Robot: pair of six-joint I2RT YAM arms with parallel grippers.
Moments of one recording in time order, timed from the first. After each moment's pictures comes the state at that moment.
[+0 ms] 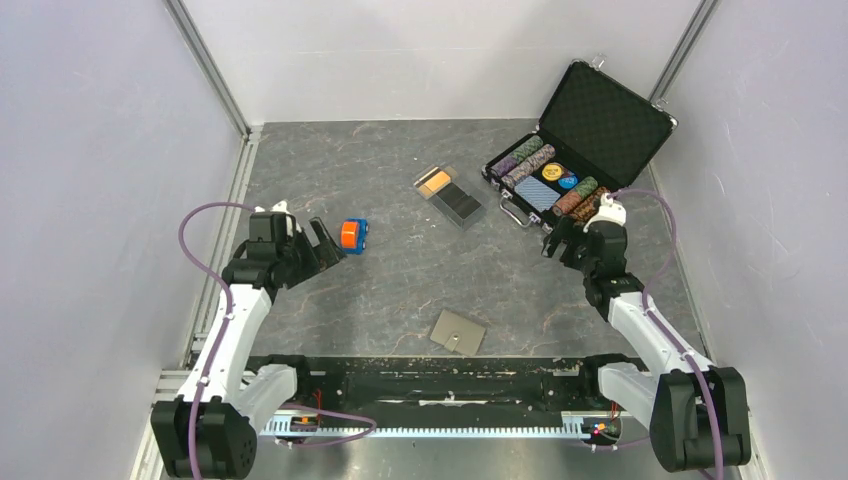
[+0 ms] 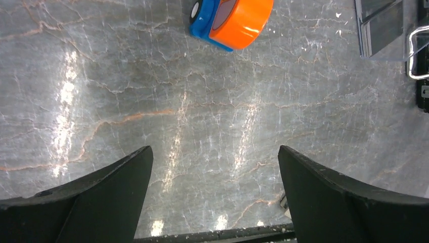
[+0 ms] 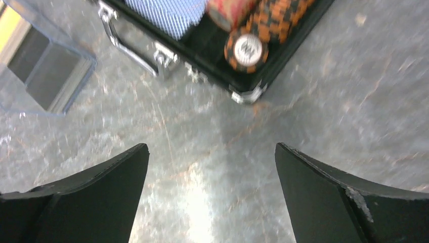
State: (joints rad) left arm -0.02 0.93 0.73 -0.64 0.17 -0.48; right arm 0.08 1.02 0.44 0.09 0.11 0.34
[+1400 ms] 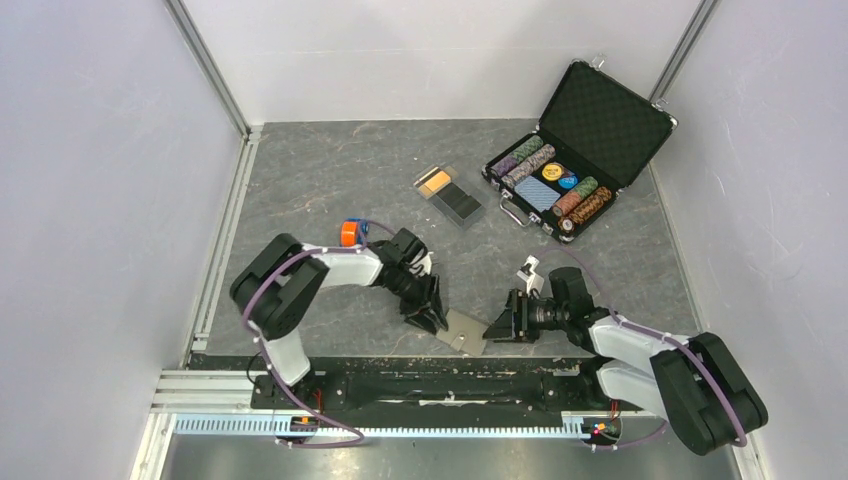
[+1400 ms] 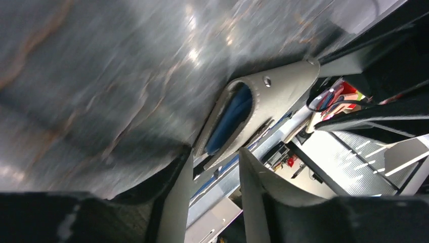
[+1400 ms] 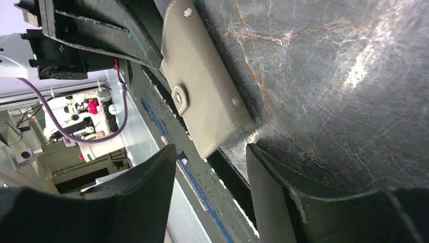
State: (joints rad) left arm -0.70 1.72 0.80 -0.31 0.69 -0.74; right arm 0.37 1.10 0.13 0.16 -0.81 0.65
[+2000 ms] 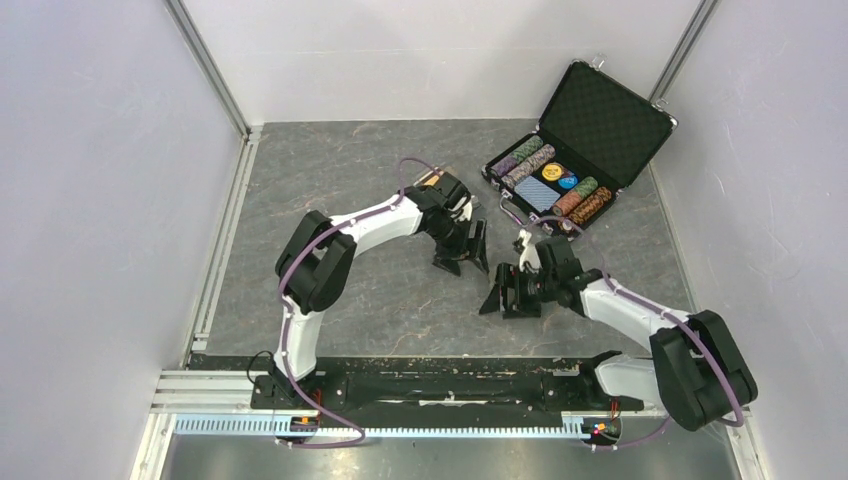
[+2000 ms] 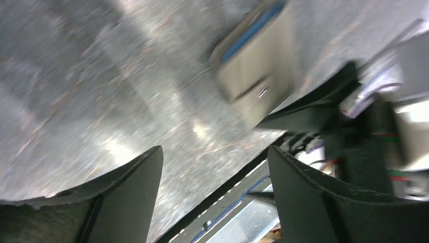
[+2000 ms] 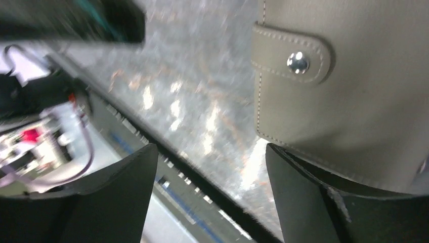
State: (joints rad) left arm -0.74 2.07 1.53 -0.59 0.54 -0.59; right arm 0.39 1.22 0.39 -0.16 -0.67 0.54
